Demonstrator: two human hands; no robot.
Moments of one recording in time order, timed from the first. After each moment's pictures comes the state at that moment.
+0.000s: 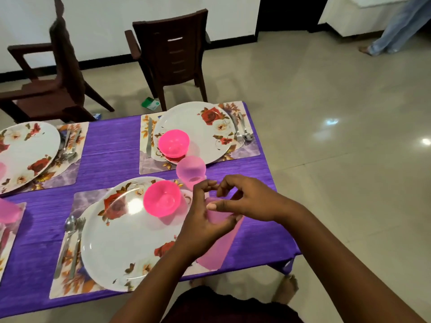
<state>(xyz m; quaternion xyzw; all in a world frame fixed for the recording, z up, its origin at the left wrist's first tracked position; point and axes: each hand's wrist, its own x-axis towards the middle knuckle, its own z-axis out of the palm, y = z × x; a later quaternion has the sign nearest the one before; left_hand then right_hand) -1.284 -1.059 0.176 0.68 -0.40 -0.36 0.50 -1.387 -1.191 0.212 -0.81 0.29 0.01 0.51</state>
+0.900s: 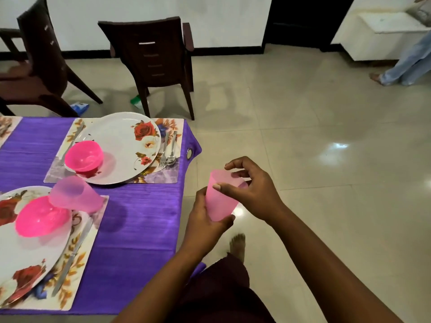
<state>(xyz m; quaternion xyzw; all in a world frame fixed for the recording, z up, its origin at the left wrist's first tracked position) -1.513 -1.337 0.165 0.76 -0.25 -0.34 0.50 -1.582 -1.469 0.192 -0.77 0.30 -0.18 0.53</state>
